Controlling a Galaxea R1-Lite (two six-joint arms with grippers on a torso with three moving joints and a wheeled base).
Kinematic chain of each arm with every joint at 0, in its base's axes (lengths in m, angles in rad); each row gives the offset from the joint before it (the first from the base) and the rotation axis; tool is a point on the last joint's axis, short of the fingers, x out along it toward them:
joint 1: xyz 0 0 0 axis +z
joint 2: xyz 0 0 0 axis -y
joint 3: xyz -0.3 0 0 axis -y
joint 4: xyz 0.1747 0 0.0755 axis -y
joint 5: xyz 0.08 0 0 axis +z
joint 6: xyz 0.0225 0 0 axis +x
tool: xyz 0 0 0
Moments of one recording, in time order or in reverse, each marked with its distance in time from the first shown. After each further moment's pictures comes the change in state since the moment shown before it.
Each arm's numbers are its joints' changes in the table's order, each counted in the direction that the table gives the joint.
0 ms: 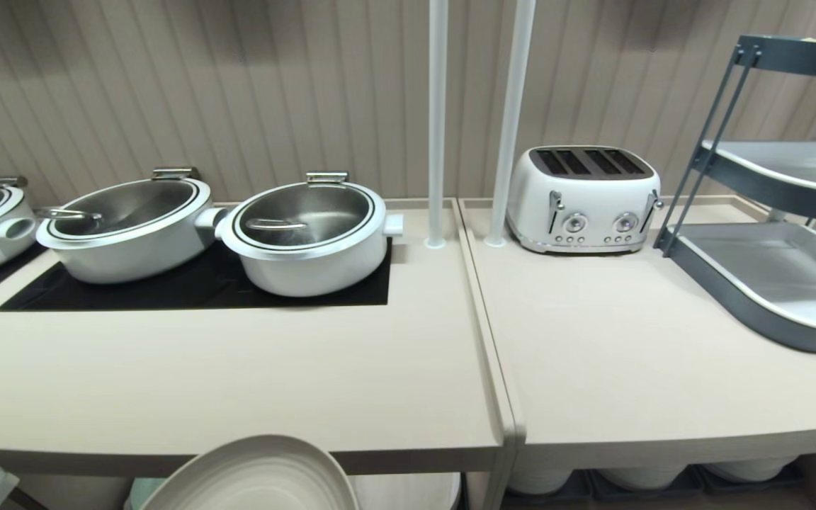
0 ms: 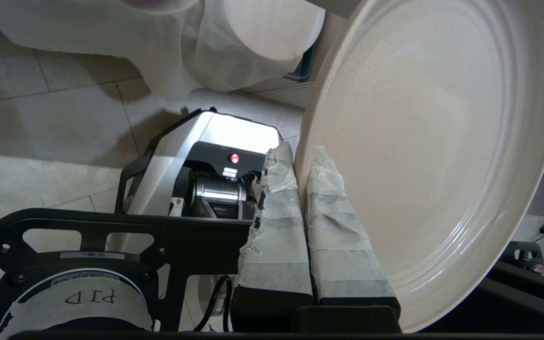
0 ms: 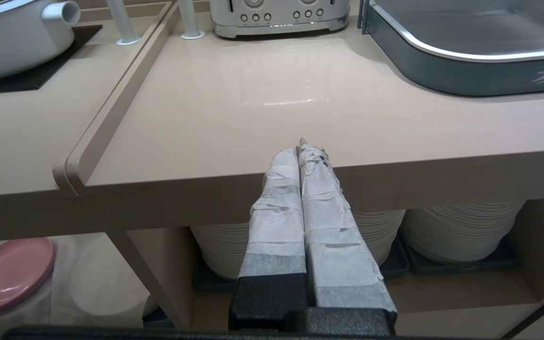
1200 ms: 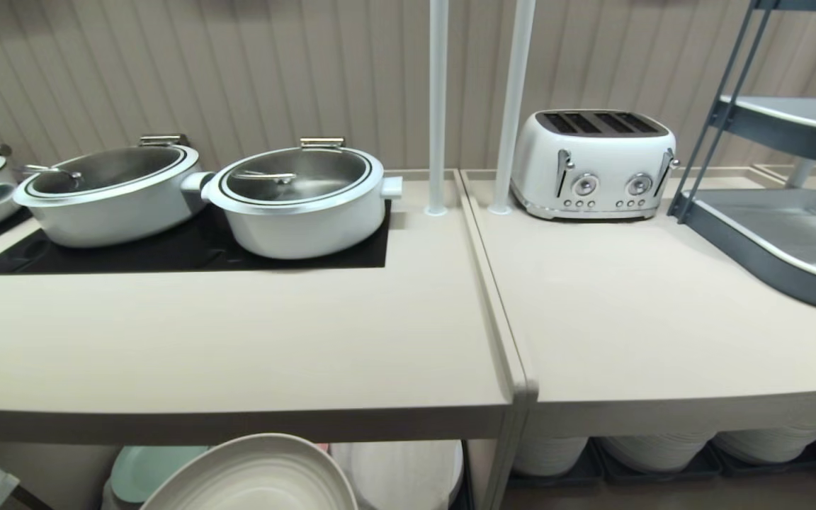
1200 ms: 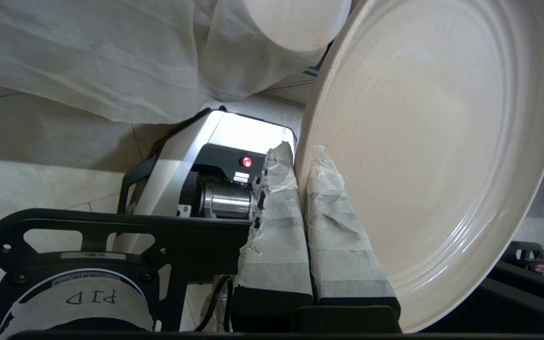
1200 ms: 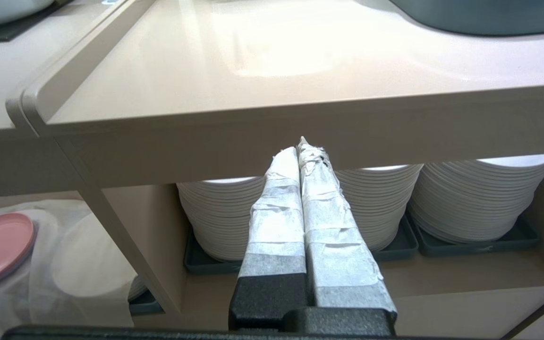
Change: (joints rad) left arm 0.002 -0.001 -0.003 0.001 0.000 0.005; right arm 0.000 0.000 0.000 0.001 0.000 0.000
